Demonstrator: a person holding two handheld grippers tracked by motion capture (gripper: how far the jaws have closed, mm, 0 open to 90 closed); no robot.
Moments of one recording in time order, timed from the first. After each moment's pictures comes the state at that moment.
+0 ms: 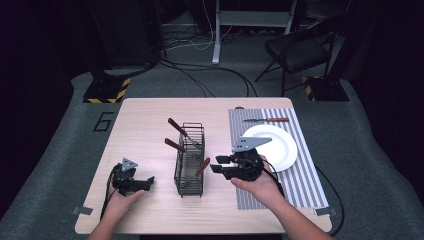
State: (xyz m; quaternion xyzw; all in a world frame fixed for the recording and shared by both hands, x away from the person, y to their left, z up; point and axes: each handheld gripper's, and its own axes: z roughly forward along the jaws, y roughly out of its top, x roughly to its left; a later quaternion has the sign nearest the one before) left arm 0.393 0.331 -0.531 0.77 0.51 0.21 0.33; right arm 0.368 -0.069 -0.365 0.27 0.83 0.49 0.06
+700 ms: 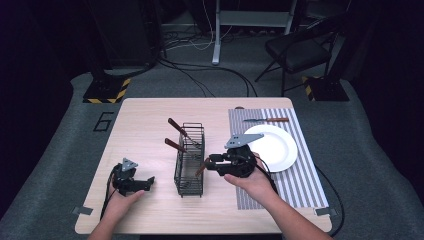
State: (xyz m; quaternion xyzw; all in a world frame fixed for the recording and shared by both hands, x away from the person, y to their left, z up) left arm 0.393 0.331 -0.531 0.77 0.51 0.21 0.33; right arm 0.377 -0.053 -0.365 0.27 0.83 0.49 0.04
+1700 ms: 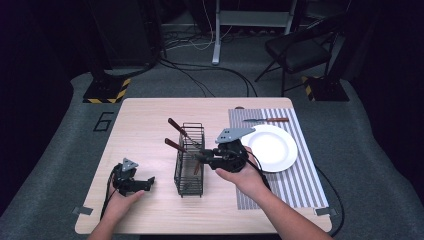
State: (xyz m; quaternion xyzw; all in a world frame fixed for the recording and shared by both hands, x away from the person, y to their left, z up) left arm 0.393 0.330 -0.531 0.77 0.51 0.21 0.33; right arm 0.383 -0.031 -0.349 0.25 0.82 0.51 0.05
